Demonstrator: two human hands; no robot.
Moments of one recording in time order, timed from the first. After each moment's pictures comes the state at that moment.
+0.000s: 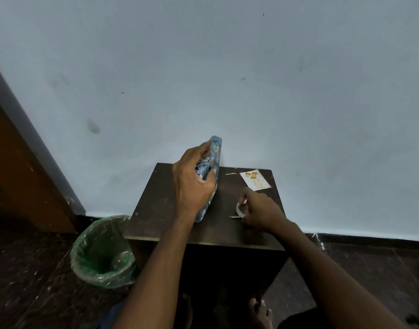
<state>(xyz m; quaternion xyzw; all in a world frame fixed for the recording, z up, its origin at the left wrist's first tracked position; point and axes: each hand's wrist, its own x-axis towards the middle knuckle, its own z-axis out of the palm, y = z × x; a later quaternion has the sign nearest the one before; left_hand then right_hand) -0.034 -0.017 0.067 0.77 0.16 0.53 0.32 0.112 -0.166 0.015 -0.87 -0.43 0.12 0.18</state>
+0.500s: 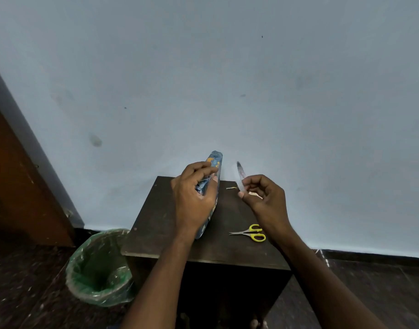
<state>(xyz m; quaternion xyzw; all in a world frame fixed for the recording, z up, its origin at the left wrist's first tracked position) -0.030 -0.022 0.067 0.75 0.18 0.54 0.33 0.090 -0.165 0.065 -0.65 -0.35 0.07 0.67</state>
